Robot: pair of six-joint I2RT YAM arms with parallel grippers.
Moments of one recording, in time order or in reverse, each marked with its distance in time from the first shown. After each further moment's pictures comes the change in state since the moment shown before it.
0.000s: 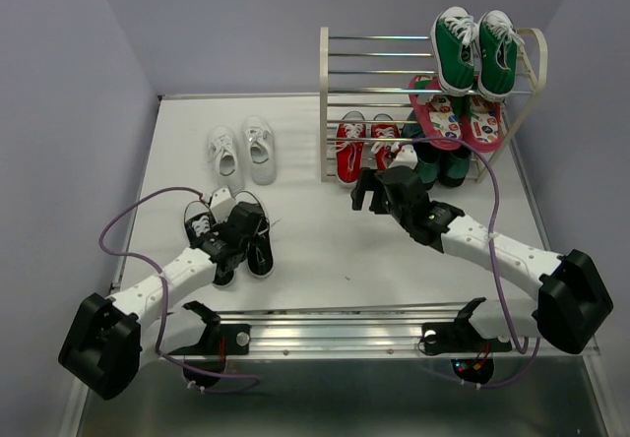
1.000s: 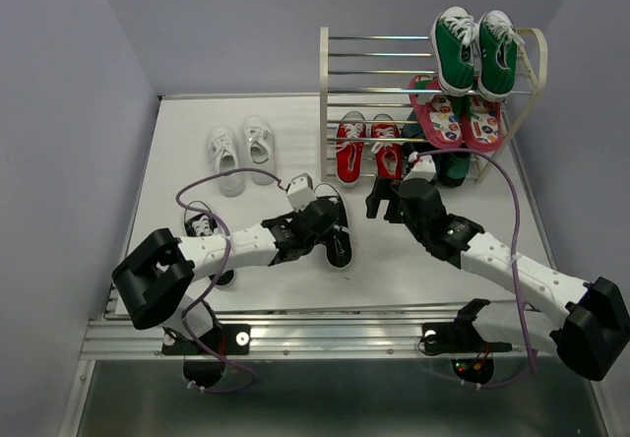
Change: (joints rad) left arm -0.408 0.439 0.335 0.201 0.025 -0.187; right arm 0.000 -0.182 -0.113 -0.059 0.065 -0.001
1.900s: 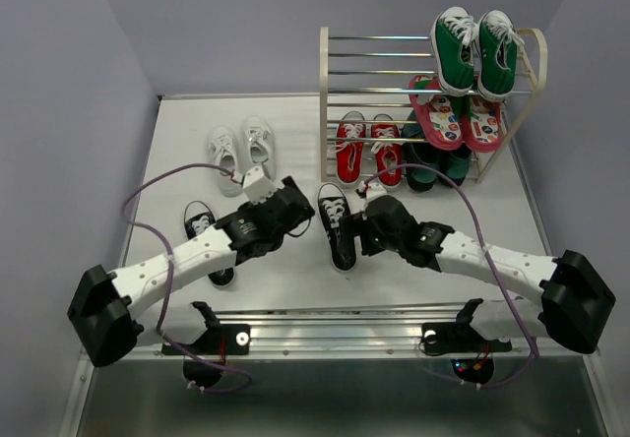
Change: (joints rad) left arm 0.060 -0.246 0.068 -0.372 -0.152 -0.055; right arm 0.150 0.137 -0.006 -0.064 -0.327 -0.085
